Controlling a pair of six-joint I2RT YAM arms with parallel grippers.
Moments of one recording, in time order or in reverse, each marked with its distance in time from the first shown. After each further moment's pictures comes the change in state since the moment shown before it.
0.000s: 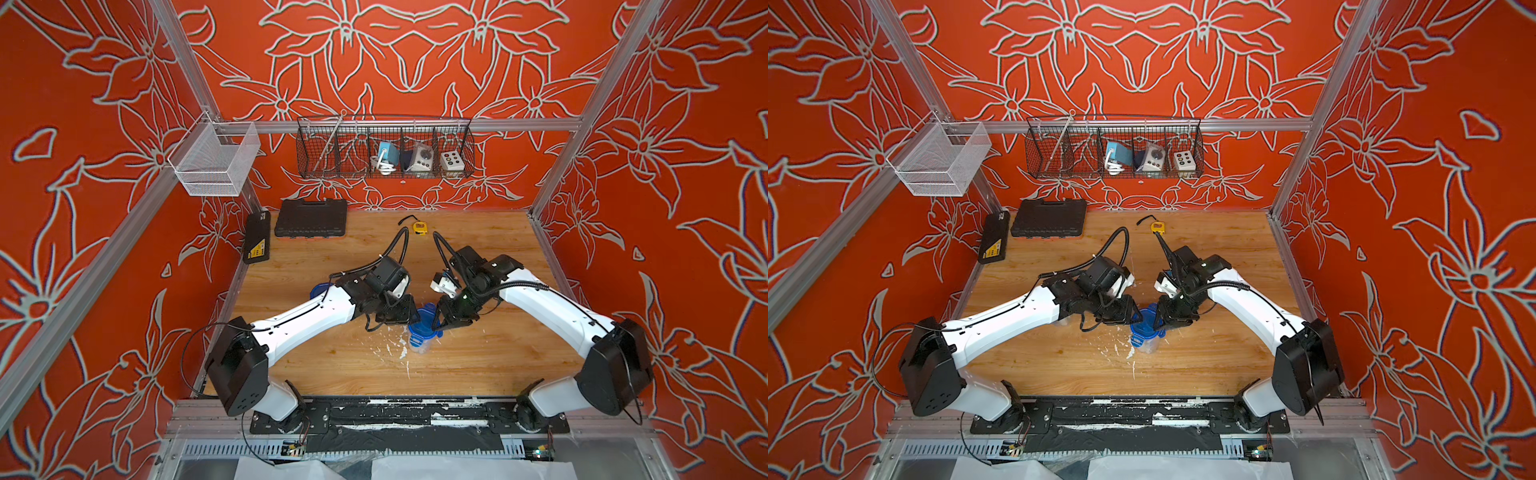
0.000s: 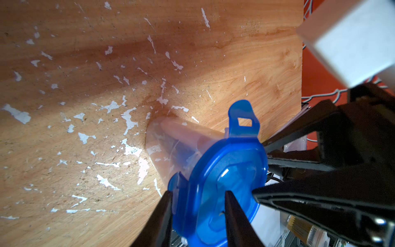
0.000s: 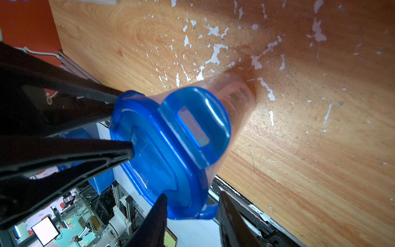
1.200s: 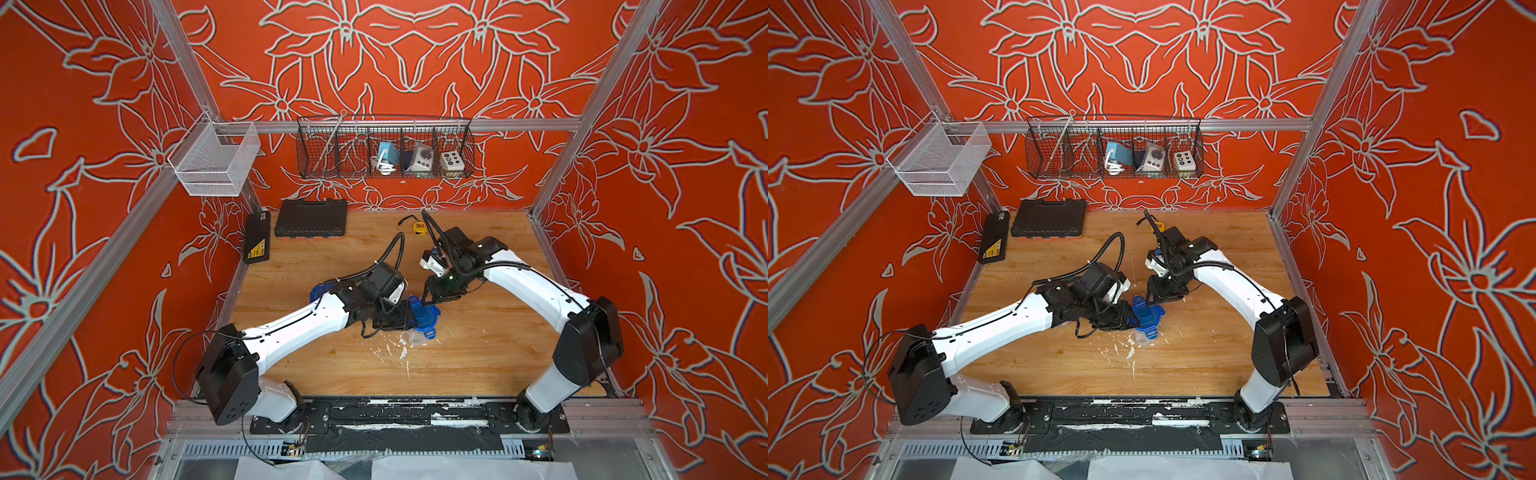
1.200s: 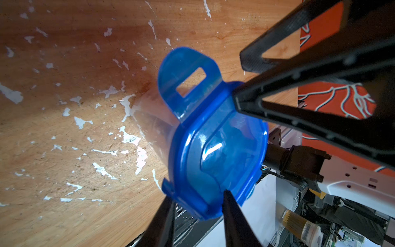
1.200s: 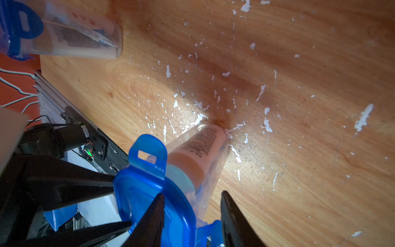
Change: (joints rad) left arm -0.010 -0.065 -0.077 0.031 0.009 -0.036; right arm -0.004 0.167 0.227 0.047 0.159 -0.095
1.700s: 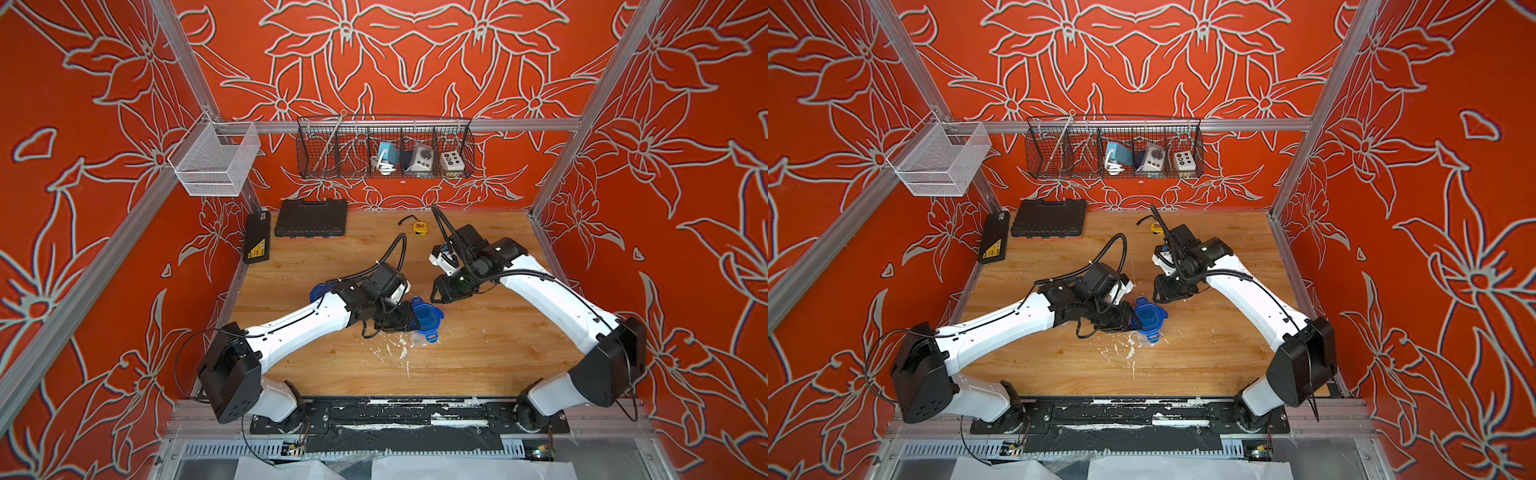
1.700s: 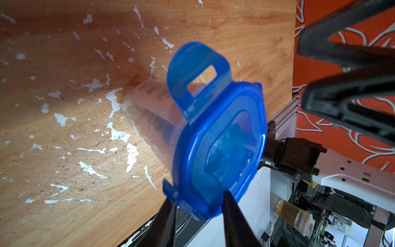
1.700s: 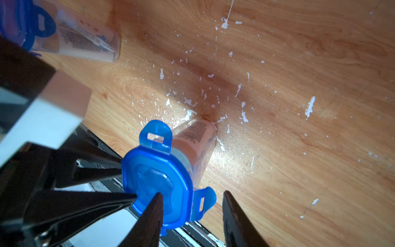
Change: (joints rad) left arm 0.001 0.021 0.010 0.003 0.039 0.009; right arm -0.003 -0.143 -0.002 -0.067 0.086 -0.007
